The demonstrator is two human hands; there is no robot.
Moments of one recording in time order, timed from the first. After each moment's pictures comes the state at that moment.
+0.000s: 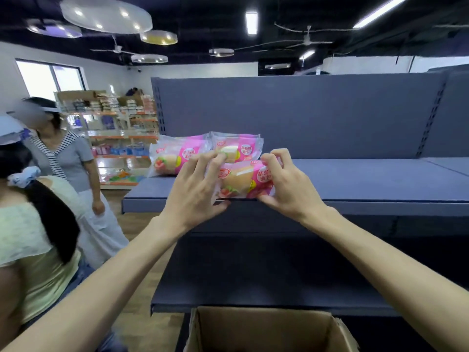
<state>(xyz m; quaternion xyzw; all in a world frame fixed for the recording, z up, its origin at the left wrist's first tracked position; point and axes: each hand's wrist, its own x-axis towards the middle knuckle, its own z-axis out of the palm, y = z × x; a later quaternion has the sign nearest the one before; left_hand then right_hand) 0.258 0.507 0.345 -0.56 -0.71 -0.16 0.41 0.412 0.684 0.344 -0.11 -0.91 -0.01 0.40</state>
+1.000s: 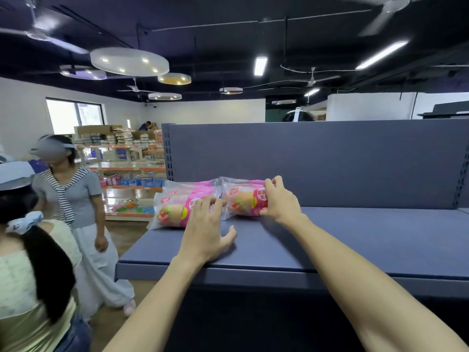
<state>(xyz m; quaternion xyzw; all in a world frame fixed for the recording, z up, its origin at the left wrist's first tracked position) 0.175 0.578 0.341 -0.48 -0.76 -0.28 0.32 0.260 0.785 0.374 -0.27 -0.92 0.03 0.29</state>
